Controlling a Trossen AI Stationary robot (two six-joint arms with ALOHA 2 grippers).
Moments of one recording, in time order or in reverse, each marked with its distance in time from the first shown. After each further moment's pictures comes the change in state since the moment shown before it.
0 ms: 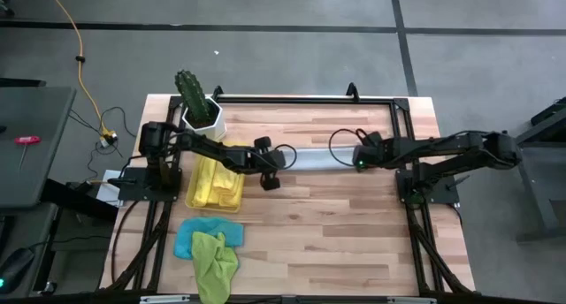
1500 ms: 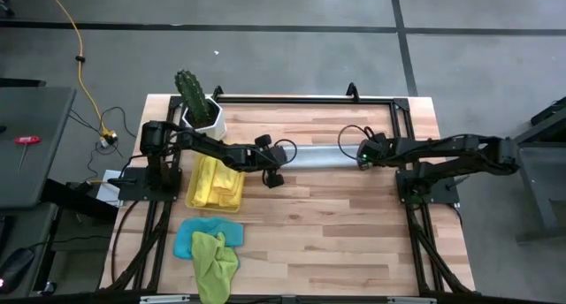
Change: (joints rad) left arm 0.006 0.003 -0.001 0.093 0.024 -0.048; right arm -0.189 -0.015 -0.191 0.200 -0.083 -0.062
